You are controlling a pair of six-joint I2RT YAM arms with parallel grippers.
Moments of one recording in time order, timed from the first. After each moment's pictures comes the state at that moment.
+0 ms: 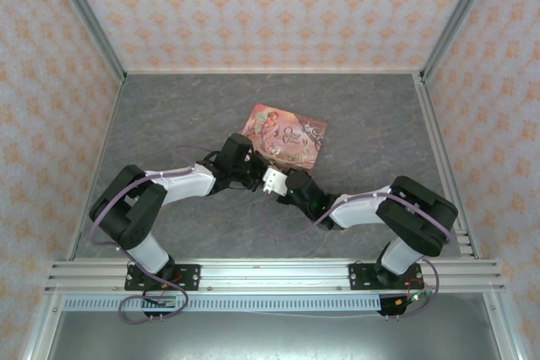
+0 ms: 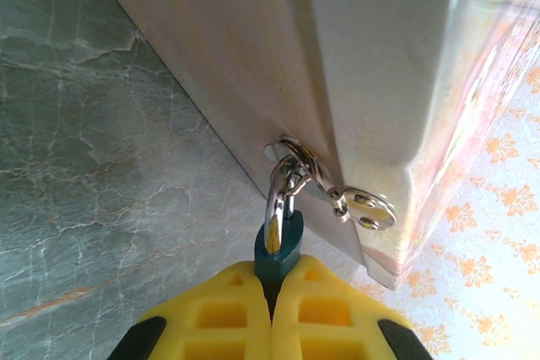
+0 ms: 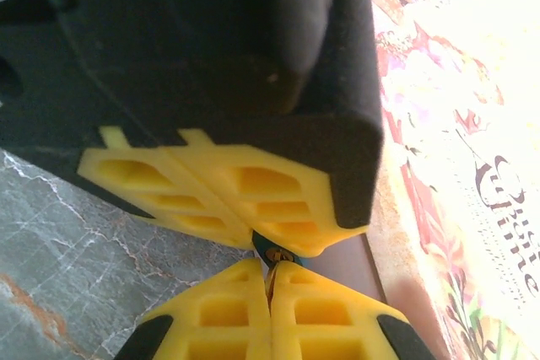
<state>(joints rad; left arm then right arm) -0.58 1.63 0.79 0.10 0.37 -1.49 0.93 1.59 0.54 0.54 0.34 -0.53</state>
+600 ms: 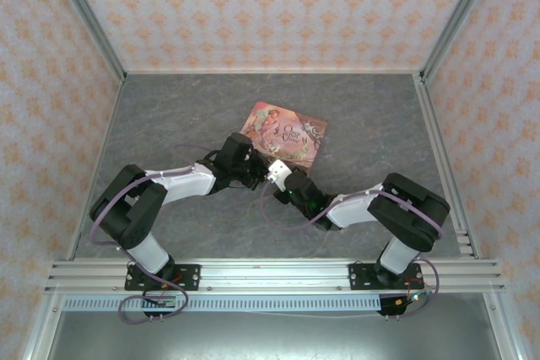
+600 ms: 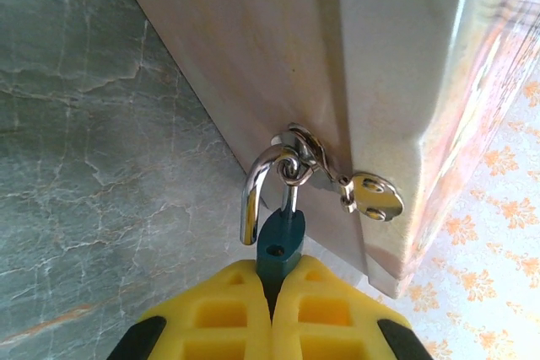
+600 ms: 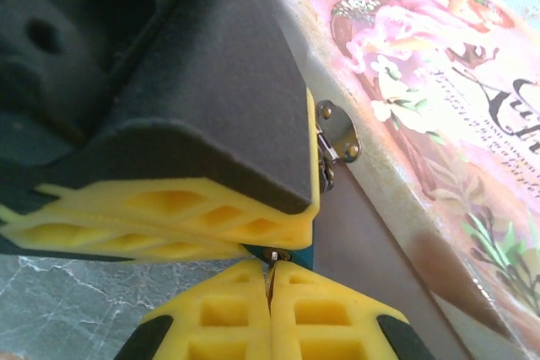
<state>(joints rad) -0.57 1.64 0.80 0.10 0.33 -1.48 0.93 1.65 0.54 0.63 0.35 -0.18</state>
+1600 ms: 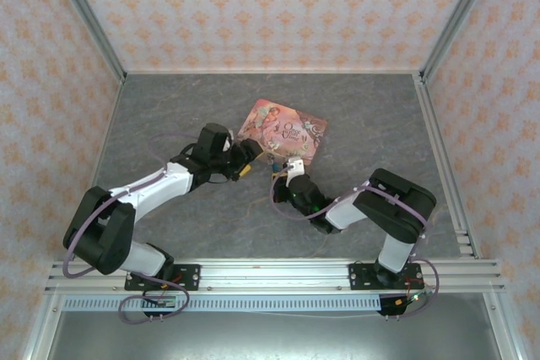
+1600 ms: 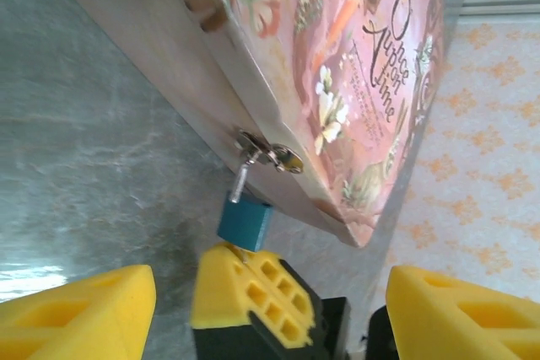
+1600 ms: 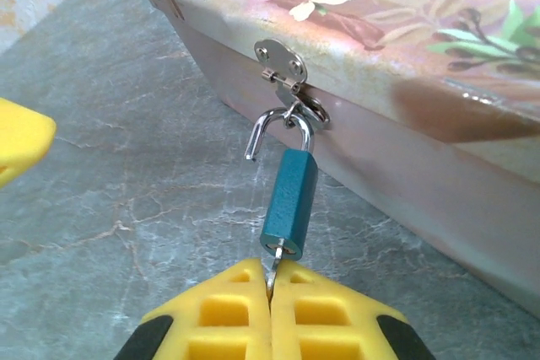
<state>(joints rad) -0.43 1.43 0.80 -0.11 0.36 -1.17 0.91 1.75 0.48 0.85 0.25 0.51</state>
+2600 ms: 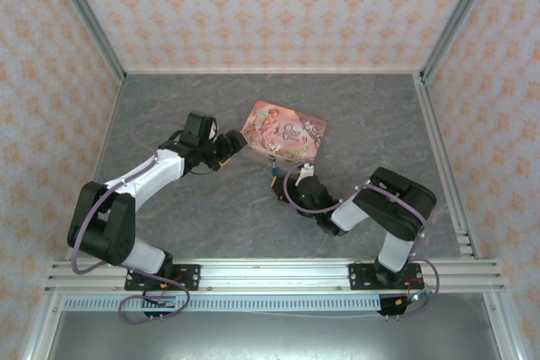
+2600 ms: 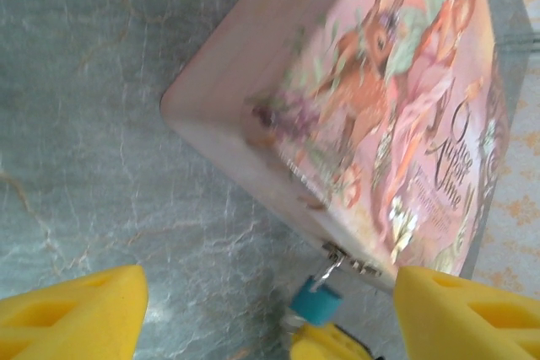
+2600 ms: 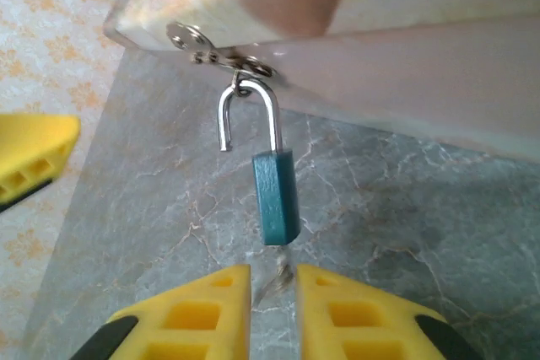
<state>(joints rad) -0.28 1.48 0.93 -0.30 0.33 -0.93 0.86 1.75 0.40 0.95 0.09 0.96</state>
